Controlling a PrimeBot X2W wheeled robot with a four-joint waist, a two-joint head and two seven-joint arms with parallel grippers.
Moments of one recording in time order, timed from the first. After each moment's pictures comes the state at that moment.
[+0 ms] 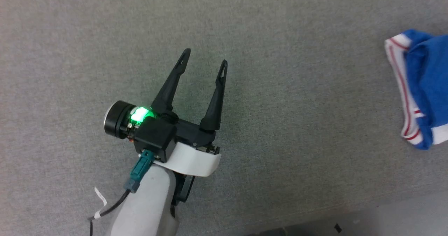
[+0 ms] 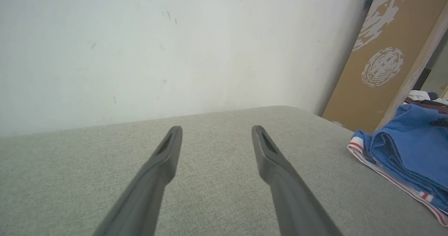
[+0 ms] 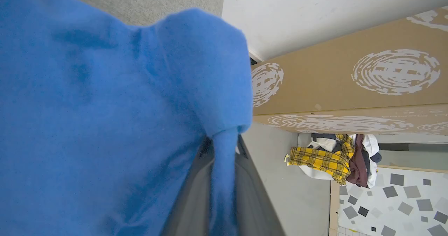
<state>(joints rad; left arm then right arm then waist) -0.34 0.05 -0.32 -0.06 -0.05 -0.01 -0.26 -0.61 -0.92 0.26 0.56 0.20 0.13 0.12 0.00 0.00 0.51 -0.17</state>
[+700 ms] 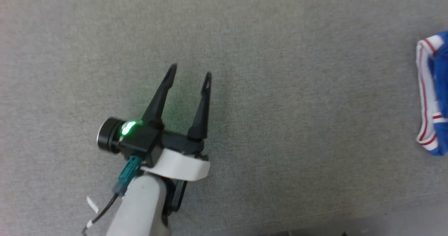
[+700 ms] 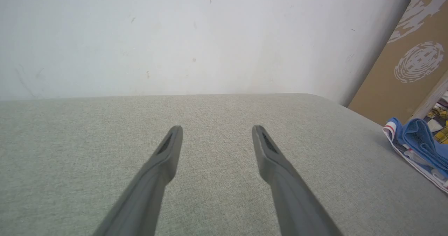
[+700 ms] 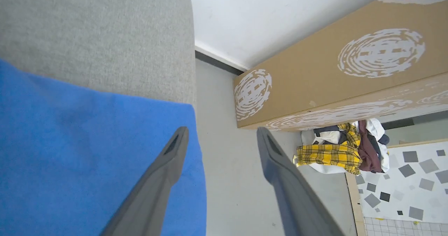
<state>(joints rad) -0.28 0.05 -0.27 -0.04 -0.10 -0.01 -0.26 -0.71 -0.78 0.05 0.84 0.05 0.13 -0.04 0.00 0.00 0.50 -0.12</state>
